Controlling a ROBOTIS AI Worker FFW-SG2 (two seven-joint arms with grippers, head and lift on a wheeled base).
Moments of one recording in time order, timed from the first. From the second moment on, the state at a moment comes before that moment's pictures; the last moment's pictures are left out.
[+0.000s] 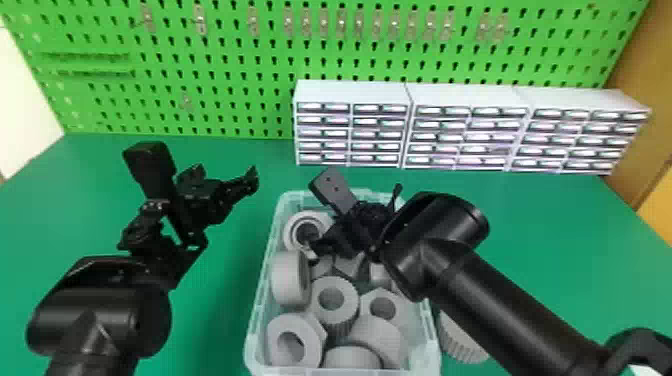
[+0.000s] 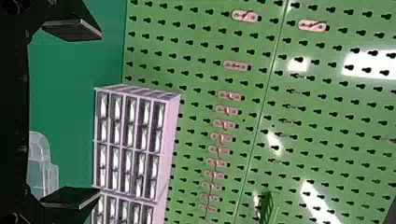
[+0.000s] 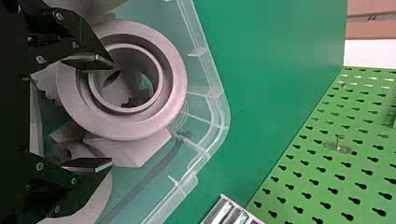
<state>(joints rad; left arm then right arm) -0.16 0.15 -0.05 -1.61 0.33 0.23 -0.17 -0.66 -0.11 0.77 -1.17 -0.11 0.68 0.23</state>
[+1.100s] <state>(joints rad) -0.16 0.15 -0.05 -1.60 0.34 0.23 -0.19 -0.71 -0.09 0.79 -1.05 -0.07 0.52 0.23</state>
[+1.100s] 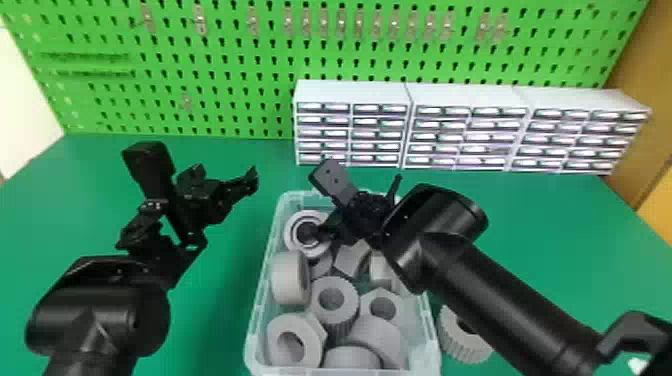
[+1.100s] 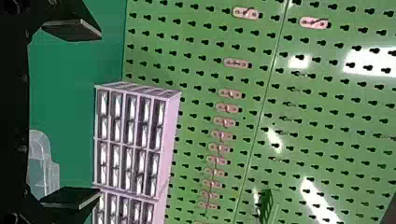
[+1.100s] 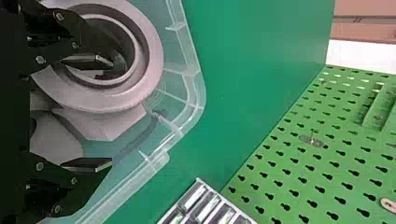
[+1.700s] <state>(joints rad) -0.17 0.15 -0.04 -1.60 0.34 0.23 -0.21 -0.72 -0.09 0.79 -0.99 -0.07 0.46 0.23</state>
